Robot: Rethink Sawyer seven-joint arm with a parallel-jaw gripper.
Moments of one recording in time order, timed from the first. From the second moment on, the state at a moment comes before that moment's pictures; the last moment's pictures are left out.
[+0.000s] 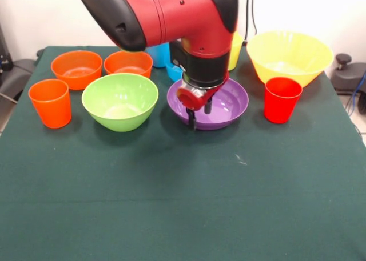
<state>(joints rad) -0.70 -0.41 0.81 1.56 -0.92 0.99 1.28</state>
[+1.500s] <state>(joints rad) -0.69 -0.73 0.82 1.80 -0.72 1.00 1.28</state>
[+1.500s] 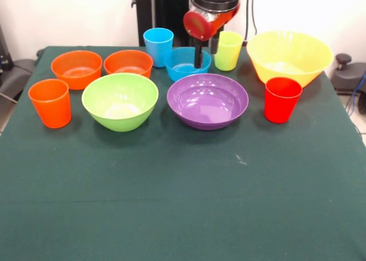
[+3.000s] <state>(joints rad) -0.60 -0.77 0.80 1.86 -0.68 0.87 1.28</state>
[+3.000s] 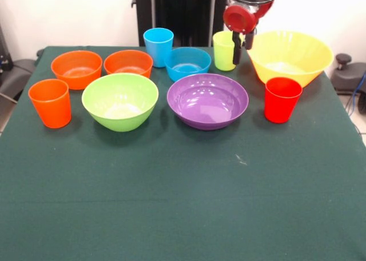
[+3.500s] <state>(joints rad) -0.60 -0.77 0.79 1.87 -0.67 0.87 1.28</state>
